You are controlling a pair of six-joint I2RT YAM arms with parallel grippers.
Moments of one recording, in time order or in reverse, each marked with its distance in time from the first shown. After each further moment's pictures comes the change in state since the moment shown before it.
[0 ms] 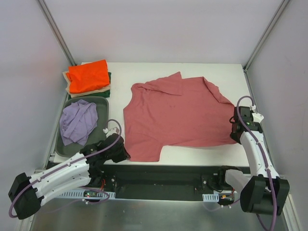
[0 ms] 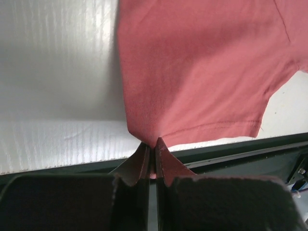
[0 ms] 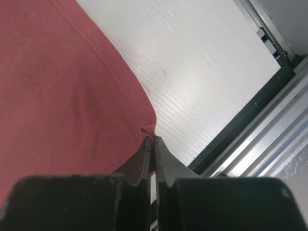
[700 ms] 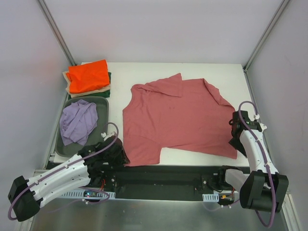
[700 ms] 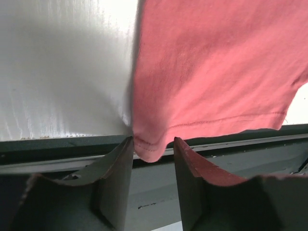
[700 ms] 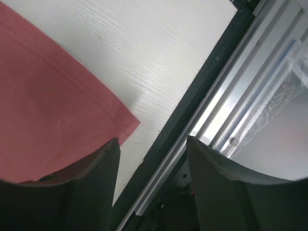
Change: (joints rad) left arm 0.000 -0.075 -0.011 -0.160 0.078 -0.058; right arm -0.038 0.041 -0.017 -0.194 0.083 0.168
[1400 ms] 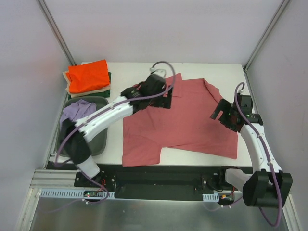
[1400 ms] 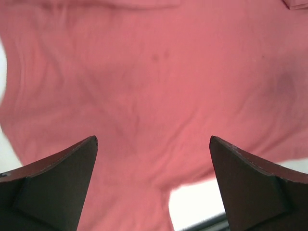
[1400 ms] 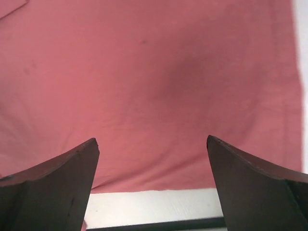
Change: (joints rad) left arm 0.018 0.885 1.092 0.082 -0.226 0.612; right arm 0.077 0.008 0.169 0.325 -0.576 -0.242
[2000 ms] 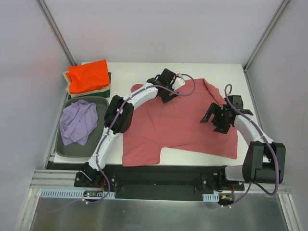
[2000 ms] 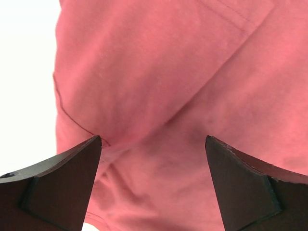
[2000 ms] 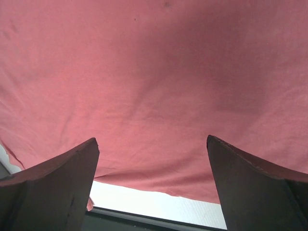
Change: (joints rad) left arm 0.171 0.916 0.691 0.107 0.159 1.040; right arm 0.004 0.285 -0.066 0.172 -0.275 -0.016
